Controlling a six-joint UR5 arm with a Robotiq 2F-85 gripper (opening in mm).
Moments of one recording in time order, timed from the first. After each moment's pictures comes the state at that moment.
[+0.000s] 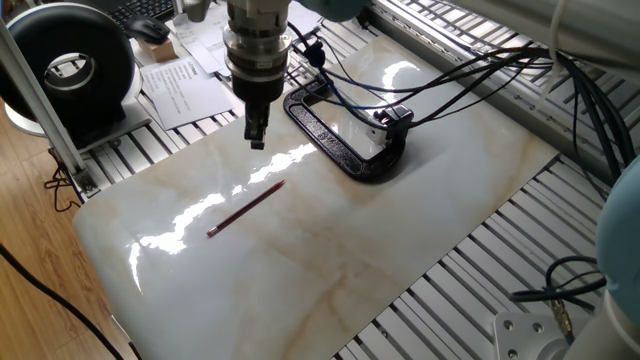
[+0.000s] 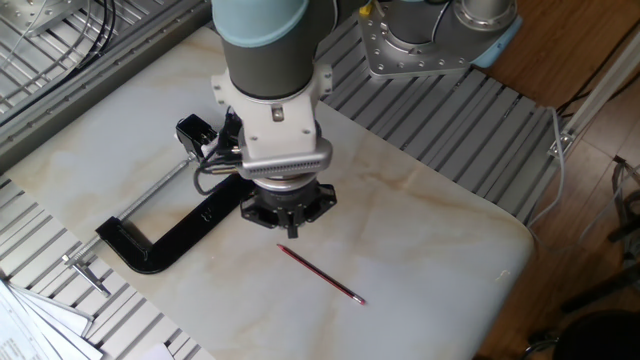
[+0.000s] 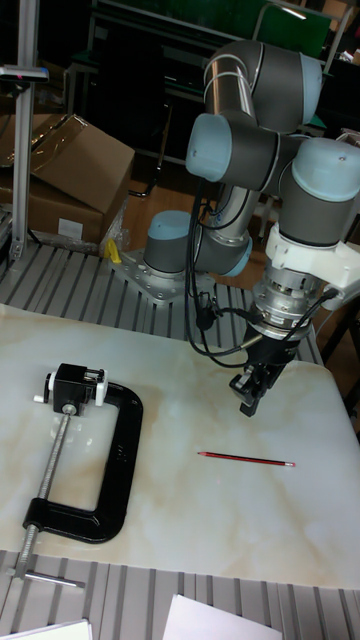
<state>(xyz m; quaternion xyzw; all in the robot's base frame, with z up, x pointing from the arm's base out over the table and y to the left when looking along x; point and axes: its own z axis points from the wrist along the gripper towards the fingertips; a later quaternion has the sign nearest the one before) 0.577 0.147 0.126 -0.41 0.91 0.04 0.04</state>
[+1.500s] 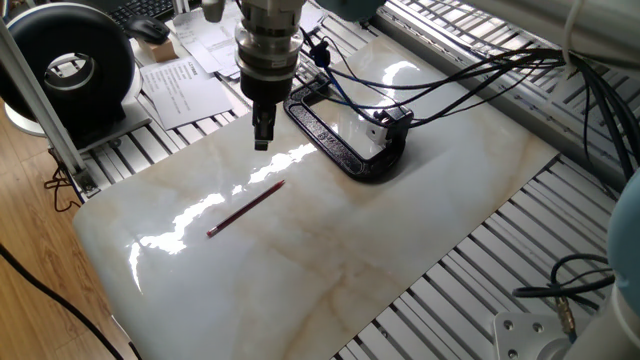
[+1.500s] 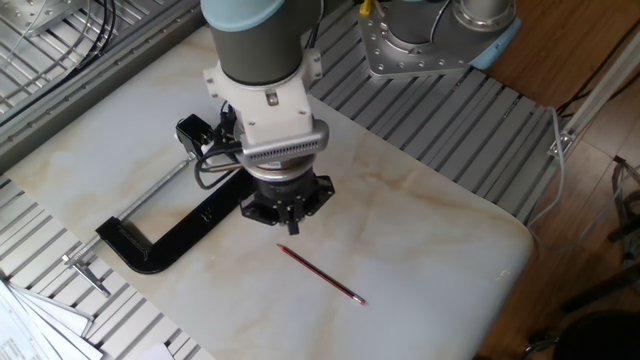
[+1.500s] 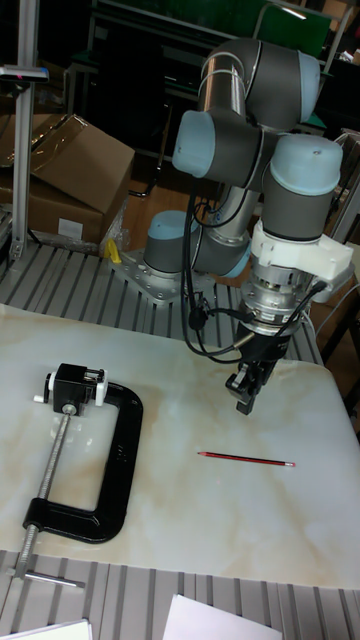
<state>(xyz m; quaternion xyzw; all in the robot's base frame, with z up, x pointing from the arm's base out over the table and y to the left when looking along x) 0.575 0.139 0.125 -0.44 0.89 0.05 0.06</state>
